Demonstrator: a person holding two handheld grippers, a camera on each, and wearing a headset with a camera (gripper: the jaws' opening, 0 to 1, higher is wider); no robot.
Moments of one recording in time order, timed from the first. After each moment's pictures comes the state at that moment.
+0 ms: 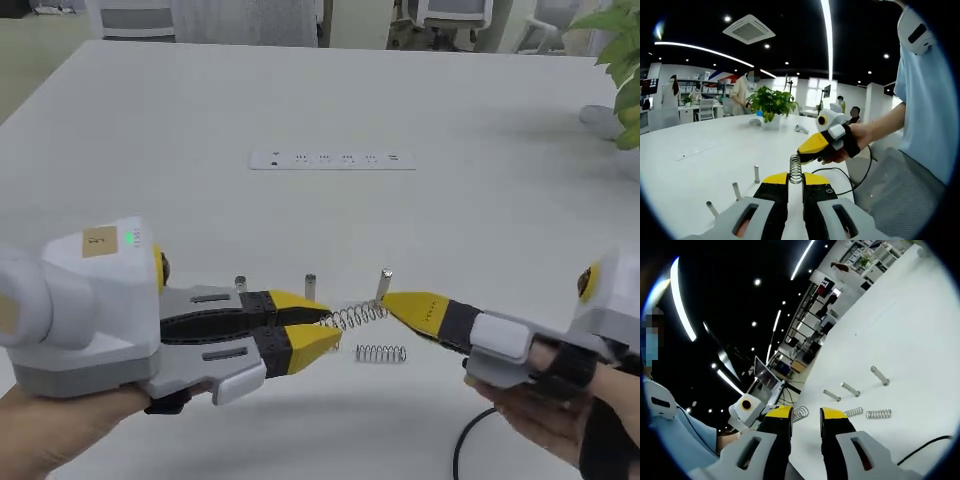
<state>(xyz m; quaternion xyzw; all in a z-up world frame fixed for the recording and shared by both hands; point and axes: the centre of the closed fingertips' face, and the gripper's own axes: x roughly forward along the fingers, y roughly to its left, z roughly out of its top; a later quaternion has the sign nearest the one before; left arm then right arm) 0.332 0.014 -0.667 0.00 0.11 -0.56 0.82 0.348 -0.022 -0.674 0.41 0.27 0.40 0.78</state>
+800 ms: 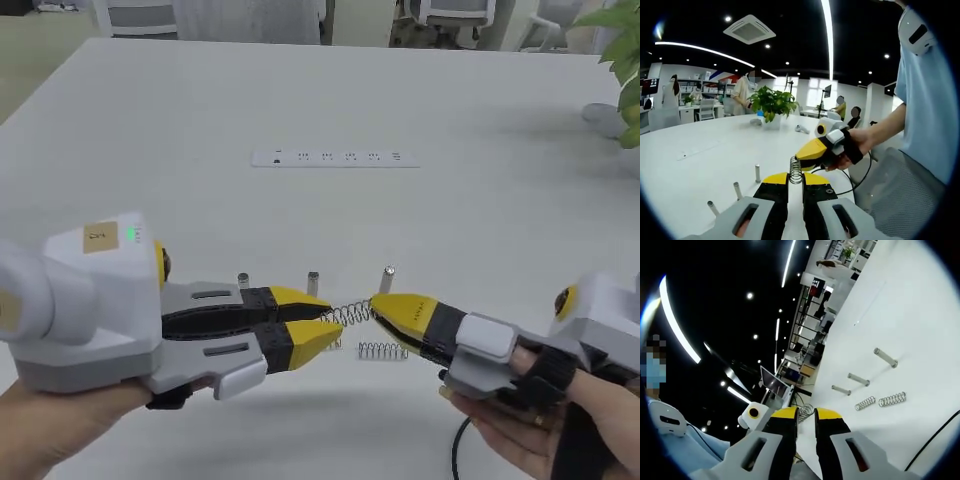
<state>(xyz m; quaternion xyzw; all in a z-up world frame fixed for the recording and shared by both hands) 0.333 0.016 -0.667 0.00 0.10 -0.56 0.82 0.343 -0.009 -0.677 0.48 0.28 0.39 0.73</state>
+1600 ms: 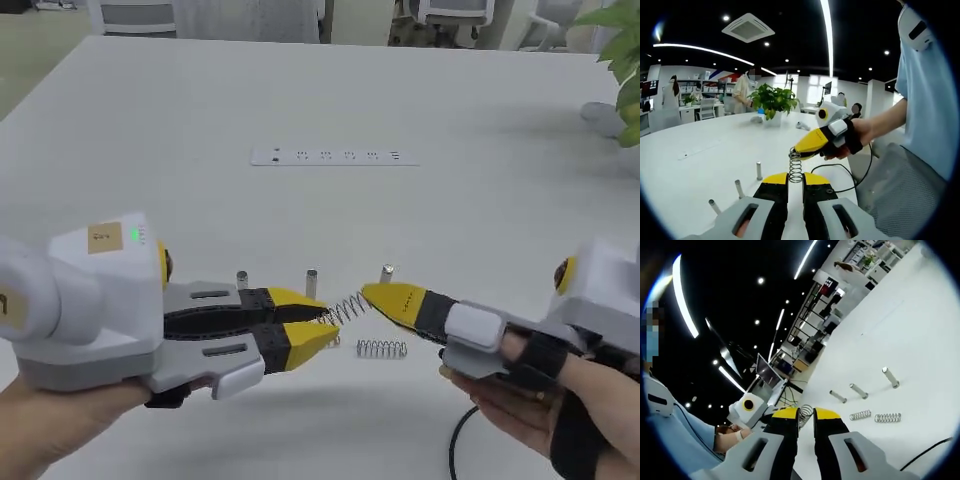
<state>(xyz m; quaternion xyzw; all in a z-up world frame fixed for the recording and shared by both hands) 0.336 0.017 -0.674 0.01 0.11 -0.56 0.82 0.351 -0.002 -0.666 0.36 0.26 0.42 0.79</state>
